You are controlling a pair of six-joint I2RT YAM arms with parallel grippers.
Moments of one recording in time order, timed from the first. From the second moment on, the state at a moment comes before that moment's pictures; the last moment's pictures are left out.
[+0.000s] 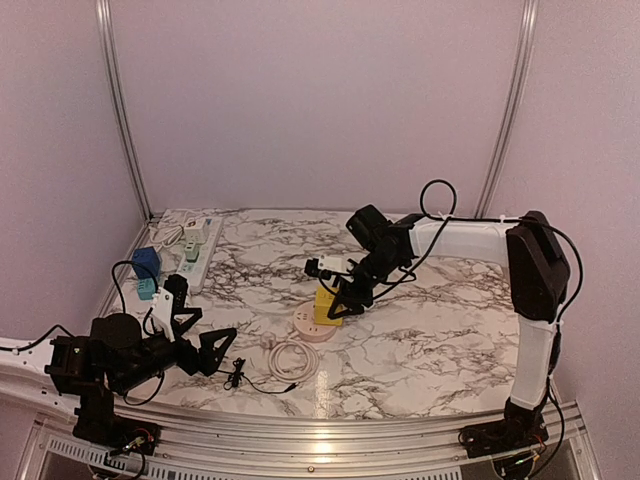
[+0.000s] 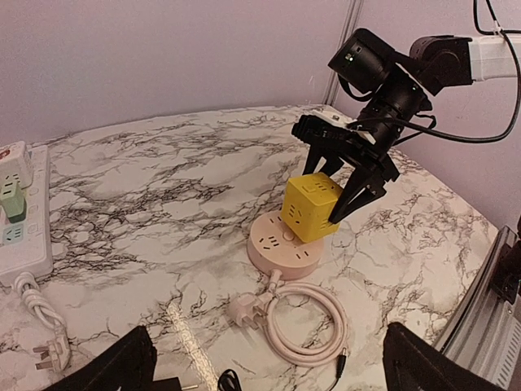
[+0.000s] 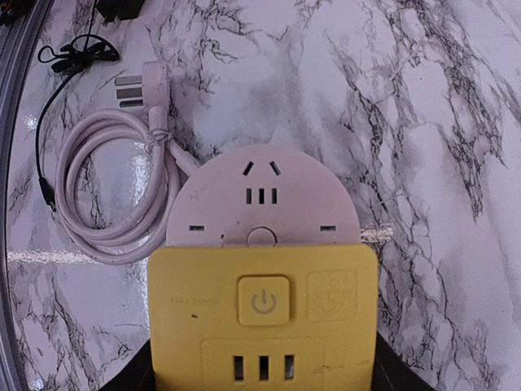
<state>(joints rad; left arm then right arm) -1.29 0.67 0.34 0.02 -0.60 -0.38 0.69 1.99 1.50 -0.67 -0.48 -0.66</state>
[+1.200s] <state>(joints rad) -1.29 0.68 0.34 0.03 -0.60 -0.37 0.72 1.96 1.39 -0.53 -0.42 -0.61</state>
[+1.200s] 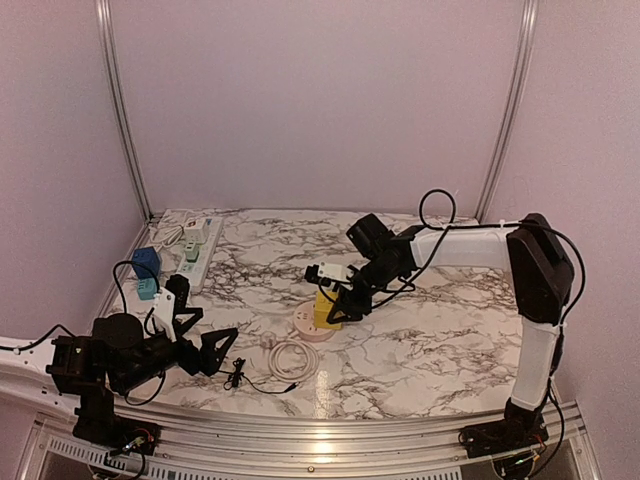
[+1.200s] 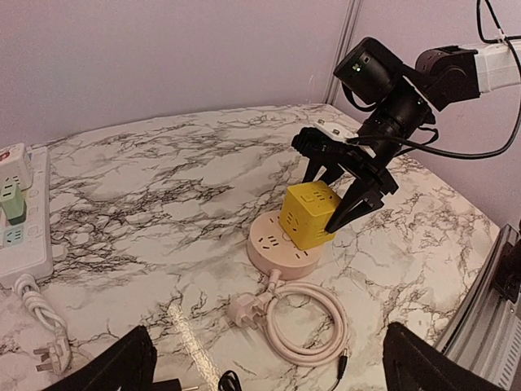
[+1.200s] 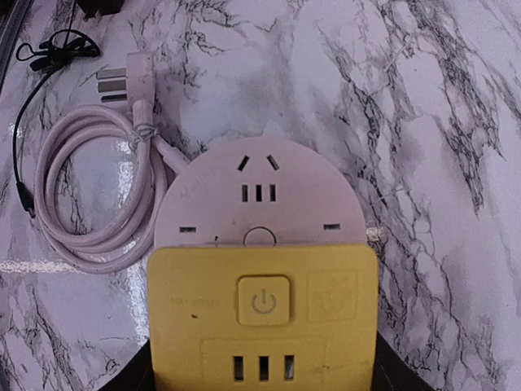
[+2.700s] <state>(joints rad) -1.29 0.63 0.33 0.02 -0.60 -0.39 0.75 1.96 1.41 -0.53 -0.34 -0.55</state>
